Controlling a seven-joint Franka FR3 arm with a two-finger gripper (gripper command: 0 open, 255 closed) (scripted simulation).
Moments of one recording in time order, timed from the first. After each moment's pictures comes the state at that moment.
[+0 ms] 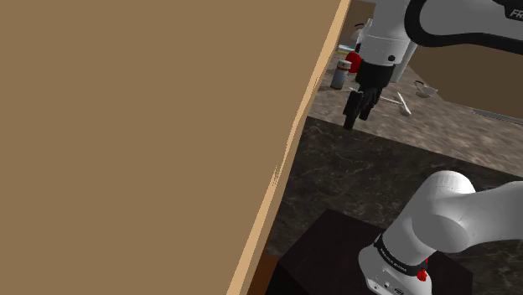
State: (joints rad) arm 0.02 -0.83 0.04 -2.36 0.01 1.45 0.08
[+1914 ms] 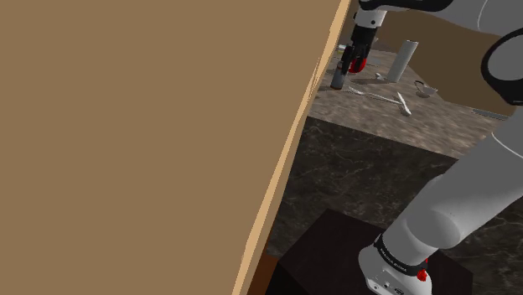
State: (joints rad) arm -0.11 -0.12 -0.39 -1.66 -0.11 1.60 -0.41
